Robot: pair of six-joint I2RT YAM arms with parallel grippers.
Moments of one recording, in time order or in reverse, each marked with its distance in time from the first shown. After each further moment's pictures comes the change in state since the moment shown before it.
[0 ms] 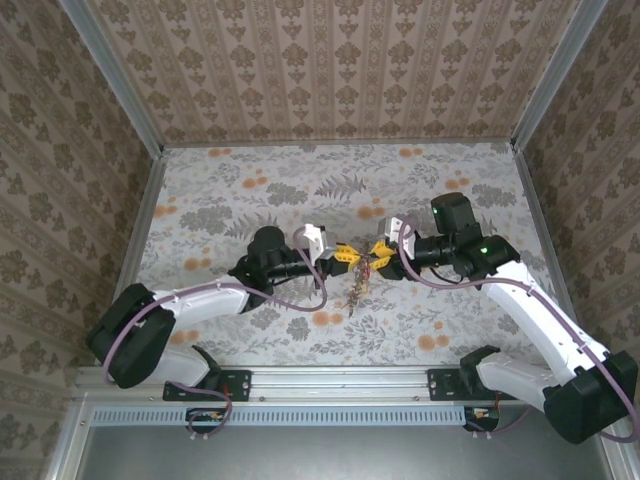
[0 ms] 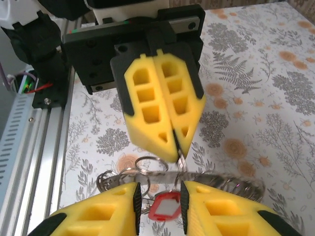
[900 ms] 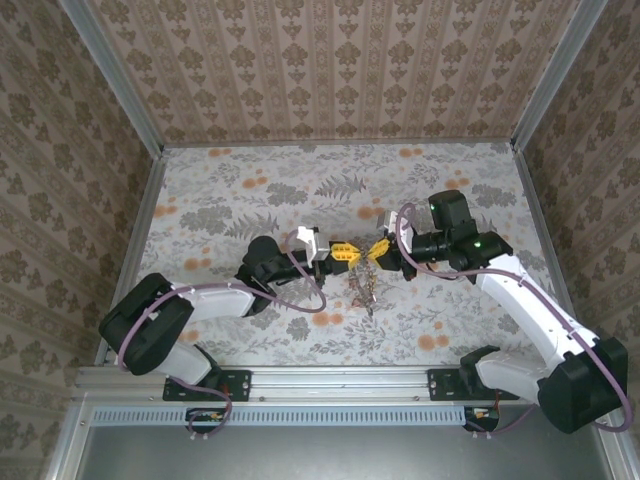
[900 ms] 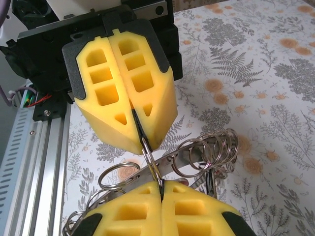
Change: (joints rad) left arm -0.010 0.087 -0.056 0.320 0.000 -0.092; right arm -0.025 0.068 -0.013 0.059 -0.036 0.073
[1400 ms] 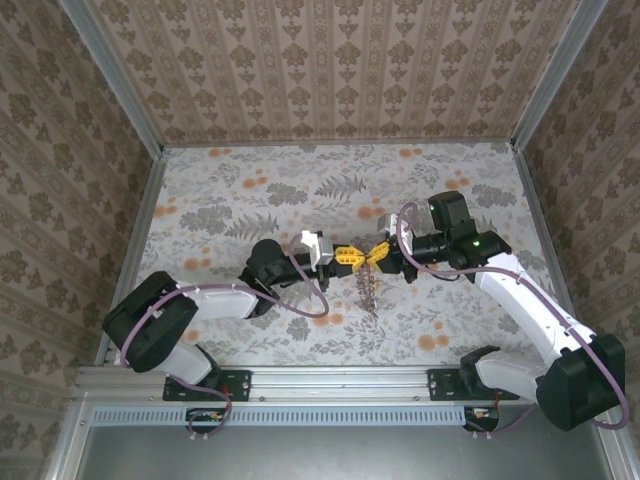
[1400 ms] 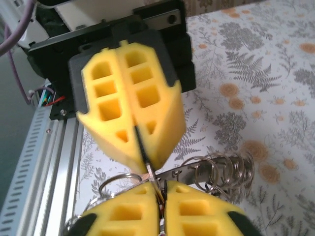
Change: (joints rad) left arm -0.035 0.023 0.000 0.034 -0.021 0.023; right arm -0.006 0.013 -0.010 -0.006 -0.079 -0.038
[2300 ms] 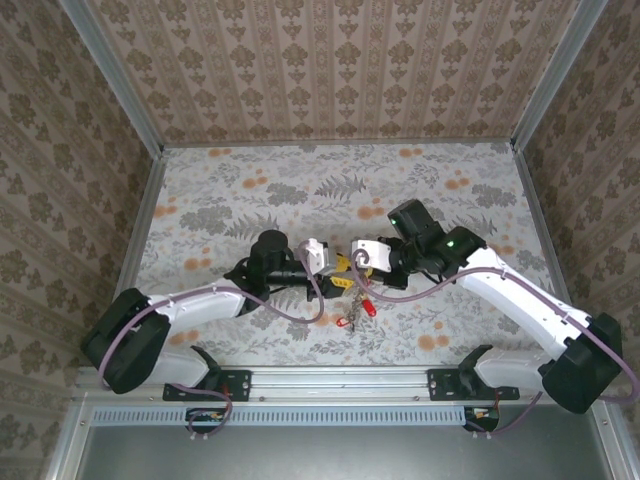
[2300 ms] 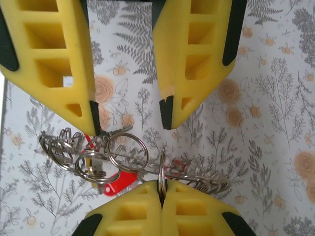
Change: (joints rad) left arm 0.044 -0.150 0.036 -0.640 0.090 0.266; right arm 0.286 0.079 0.138 -0.242 0.610 -0.252
